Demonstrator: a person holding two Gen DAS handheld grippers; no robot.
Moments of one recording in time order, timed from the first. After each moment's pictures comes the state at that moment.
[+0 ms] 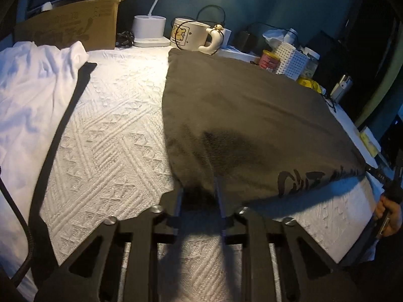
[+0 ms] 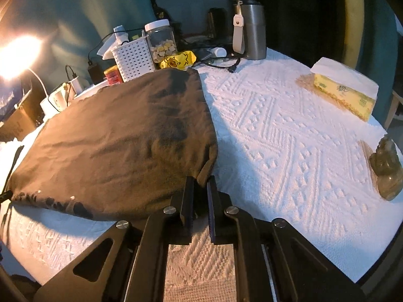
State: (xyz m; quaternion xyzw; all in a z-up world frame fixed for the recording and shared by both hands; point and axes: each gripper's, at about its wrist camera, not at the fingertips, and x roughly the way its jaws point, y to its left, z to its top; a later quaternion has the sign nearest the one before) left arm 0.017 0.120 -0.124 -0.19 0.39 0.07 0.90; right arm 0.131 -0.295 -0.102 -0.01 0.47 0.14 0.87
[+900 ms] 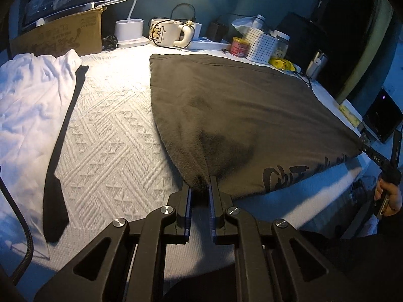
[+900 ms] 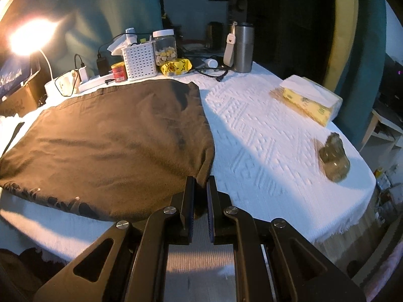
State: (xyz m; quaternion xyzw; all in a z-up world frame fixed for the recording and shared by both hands) left arm -0.034 0.075 -0.099 -0.15 0.42 0.03 0.90; right arm 0.065 -0.310 -0.061 -0.07 0.45 0.12 0.88
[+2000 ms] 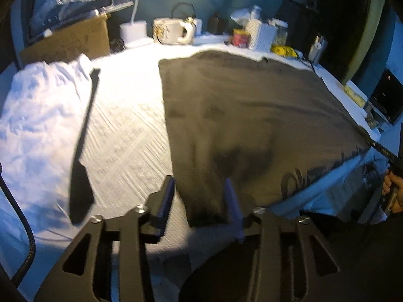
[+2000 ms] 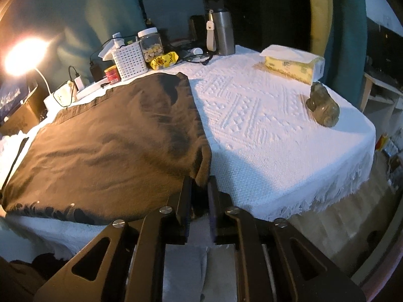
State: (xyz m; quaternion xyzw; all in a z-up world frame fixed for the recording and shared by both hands) left arm -0.058 0.075 -0.087 -0.10 0.43 0.06 0.90; right arm 0.033 -0.338 -0.075 0.00 0.47 0.09 0.88
